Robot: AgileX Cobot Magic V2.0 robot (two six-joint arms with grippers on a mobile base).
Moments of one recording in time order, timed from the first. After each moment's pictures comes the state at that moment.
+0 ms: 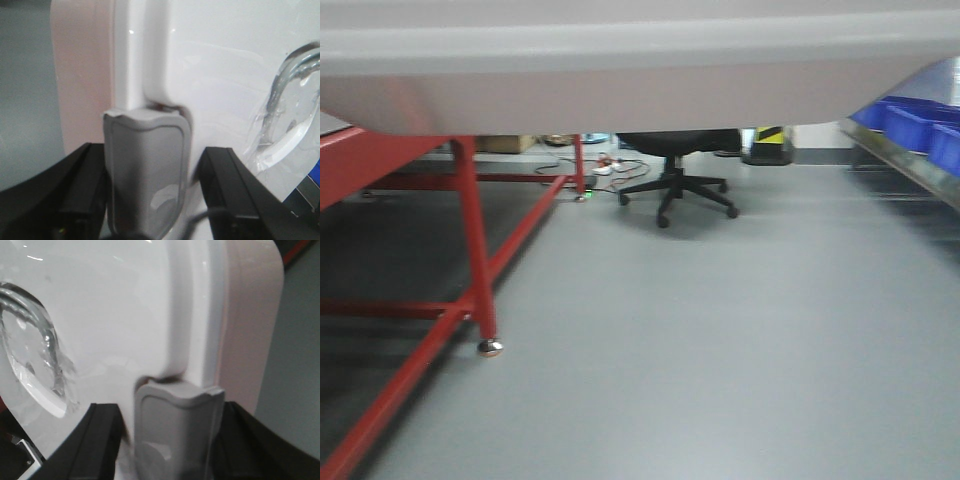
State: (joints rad) left arm 0.07 0.65 -0.84 -1.01 1.09 0.69; right arm -0.10 0.73 -0.89 1.04 1.11 -0.73
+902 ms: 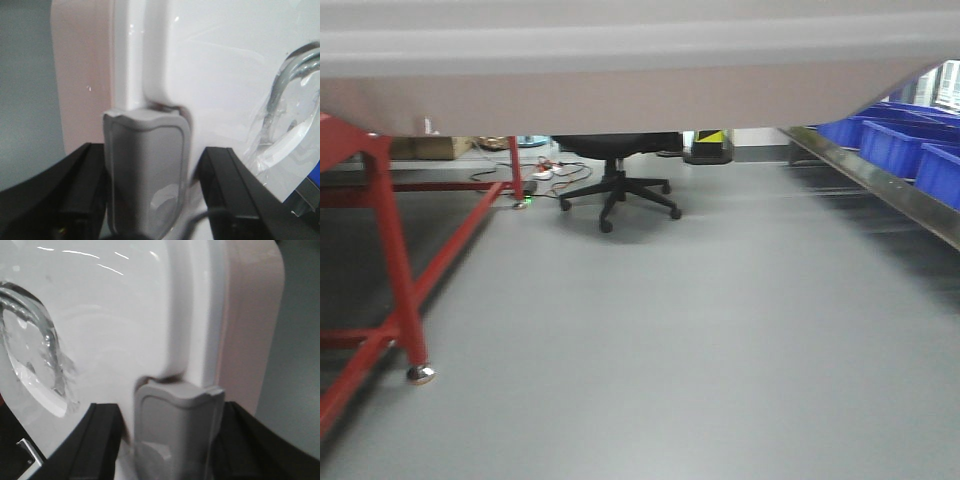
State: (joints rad) left arm 0.07 0.65 -0.84 -1.01 1.09 0.69; right arm -0.10 0.73 -0.89 1.04 1.12 -0.73
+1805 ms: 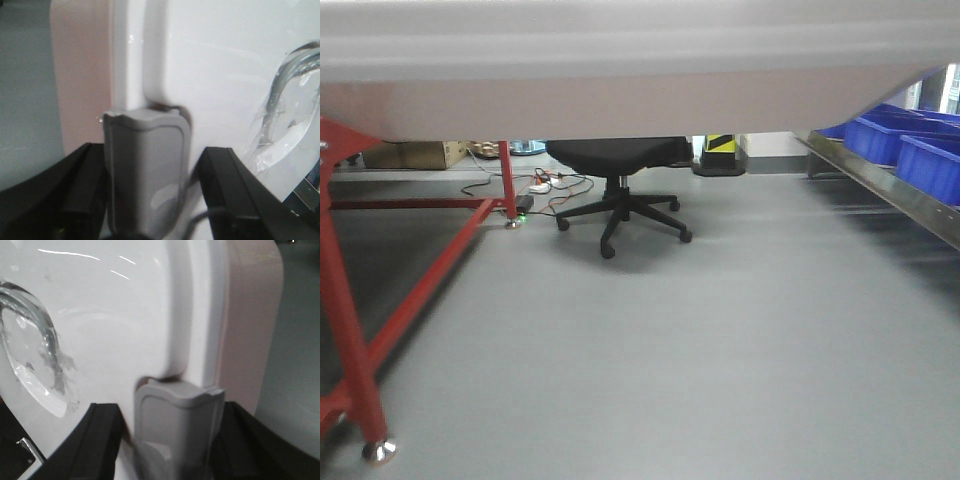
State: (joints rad) left arm 0.07 0.65 -0.84 -1.01 1.09 0.69; right arm -0.10 0.73 -0.89 1.04 1.12 -0.73
